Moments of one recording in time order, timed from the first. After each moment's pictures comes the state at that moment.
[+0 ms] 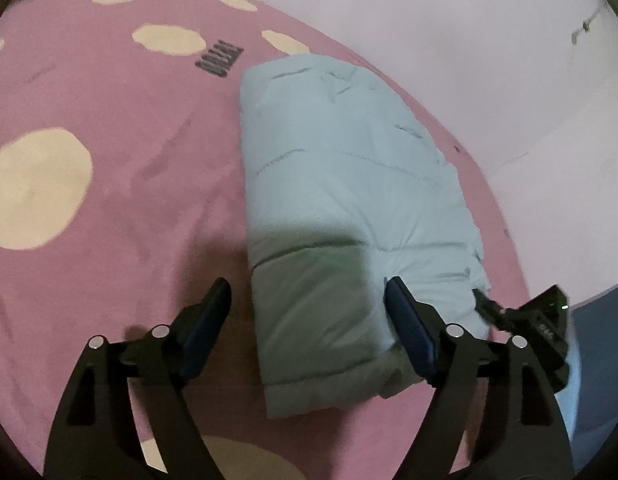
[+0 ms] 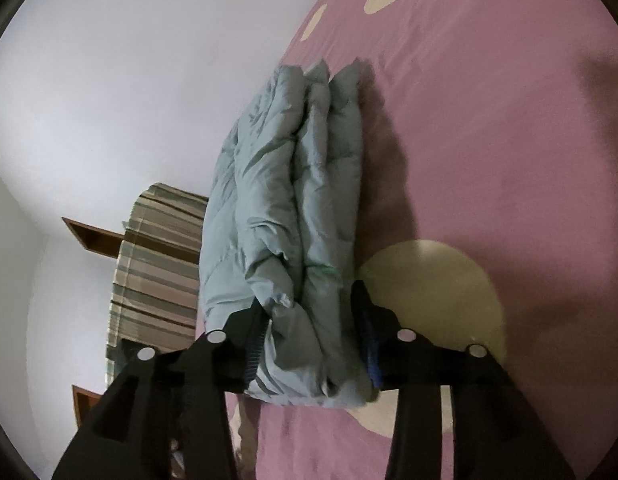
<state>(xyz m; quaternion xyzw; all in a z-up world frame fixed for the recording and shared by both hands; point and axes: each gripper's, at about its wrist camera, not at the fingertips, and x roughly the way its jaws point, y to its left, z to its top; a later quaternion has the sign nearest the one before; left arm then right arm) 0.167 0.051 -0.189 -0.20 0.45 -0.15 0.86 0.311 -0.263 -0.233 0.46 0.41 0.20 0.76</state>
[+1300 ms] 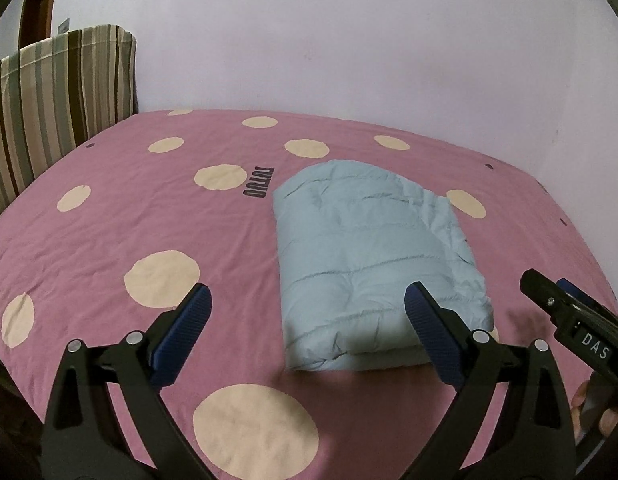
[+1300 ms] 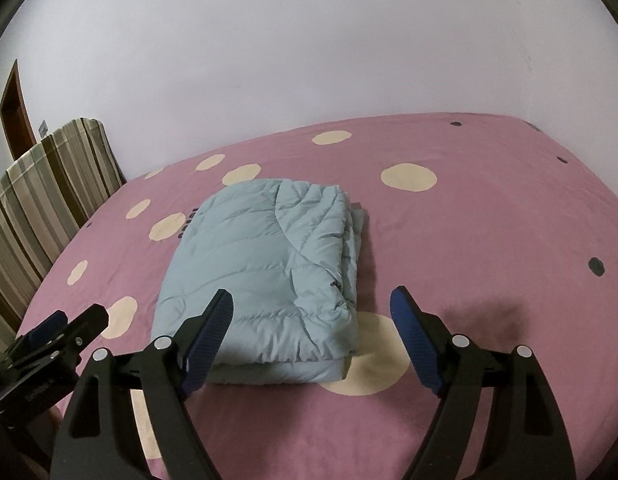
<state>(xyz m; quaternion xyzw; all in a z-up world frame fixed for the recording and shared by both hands) 0.074 0.012 -0.080 -0.03 0.33 -0.02 0.94 0.236 -0.184 -0.083 0.11 0.32 0.02 0.94</state>
